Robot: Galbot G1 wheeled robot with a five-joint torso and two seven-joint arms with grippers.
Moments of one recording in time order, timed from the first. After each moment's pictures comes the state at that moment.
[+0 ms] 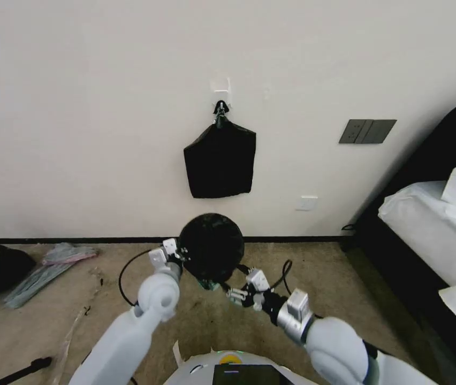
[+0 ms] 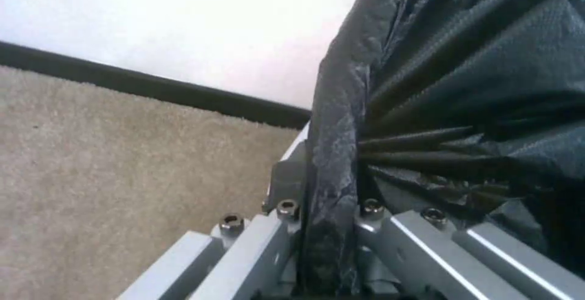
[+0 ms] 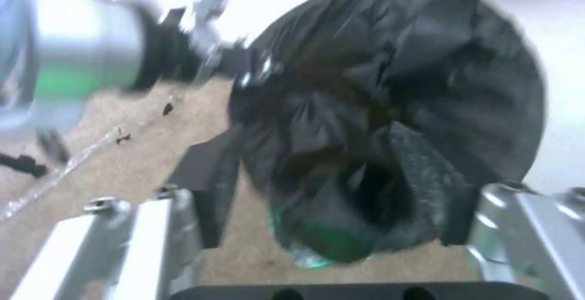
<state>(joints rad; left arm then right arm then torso) 1.20 -1.08 -0.12 -2.13 -0.96 0.45 -0.85 -1.33 0.75 0.00 2.46 0.64 -0.46 0.19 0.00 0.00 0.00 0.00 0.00</state>
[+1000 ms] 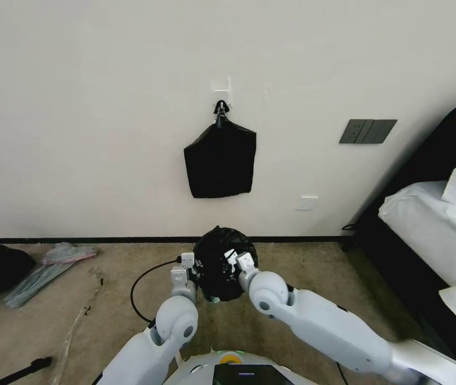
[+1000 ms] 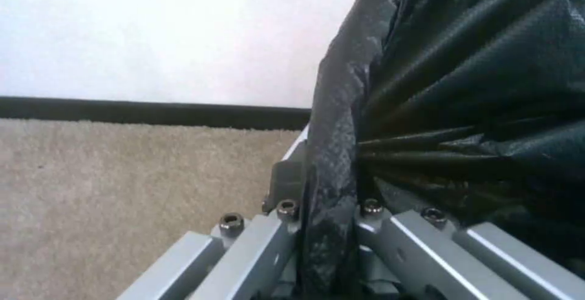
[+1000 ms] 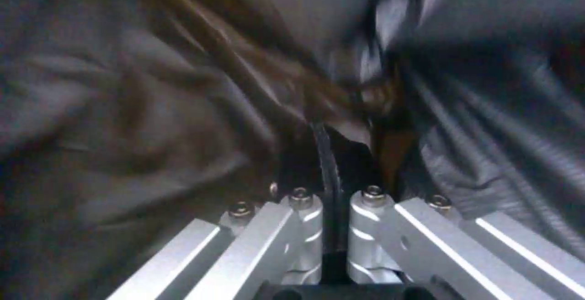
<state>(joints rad) 1.26 -1.14 0.01 -2.14 -0.65 0.45 -0.81 -0.71 0.98 -0.50 1.99 0.99 -0.72 0.70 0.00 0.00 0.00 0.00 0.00</state>
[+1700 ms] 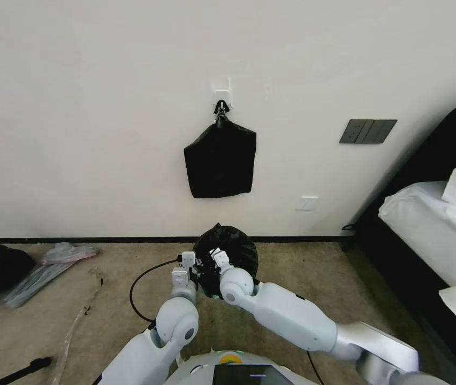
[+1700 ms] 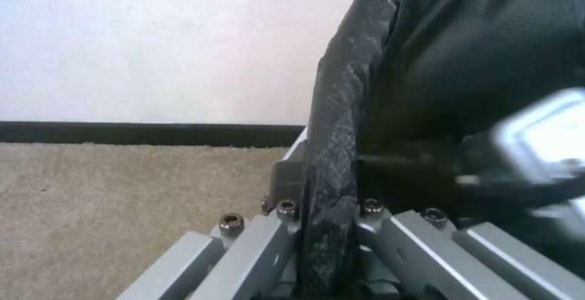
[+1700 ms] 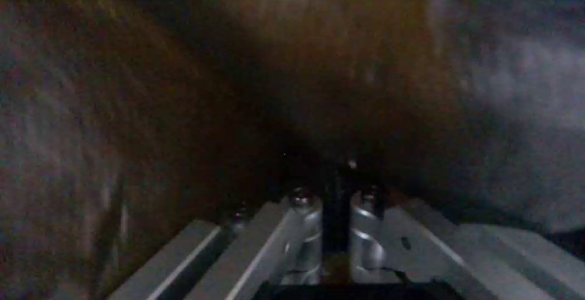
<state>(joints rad) 1.27 -1.13 0.01 -2.15 -0.60 0.42 -0.78 -0.63 1.21 -0.58 1.73 0.95 -0.71 0.82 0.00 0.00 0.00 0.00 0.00</state>
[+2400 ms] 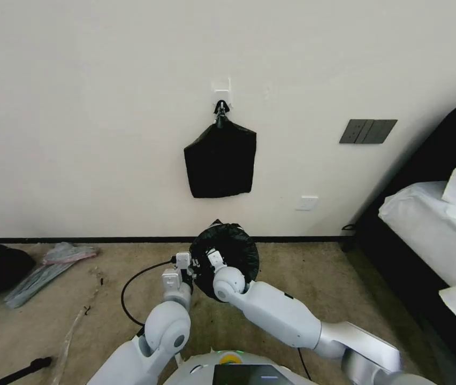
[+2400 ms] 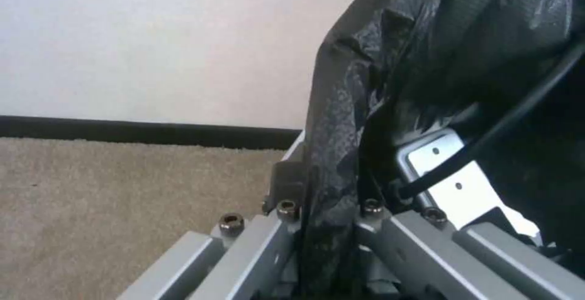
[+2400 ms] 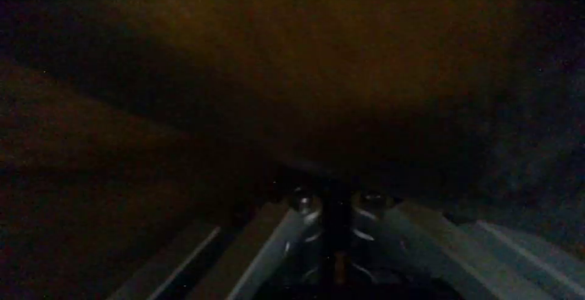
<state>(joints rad) 1.33 -1.09 -0.04 -2.24 -0.66 0.41 -0.76 -0.64 1.28 -0.56 1.62 0.87 -0.71 0.76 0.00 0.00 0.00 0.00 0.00</state>
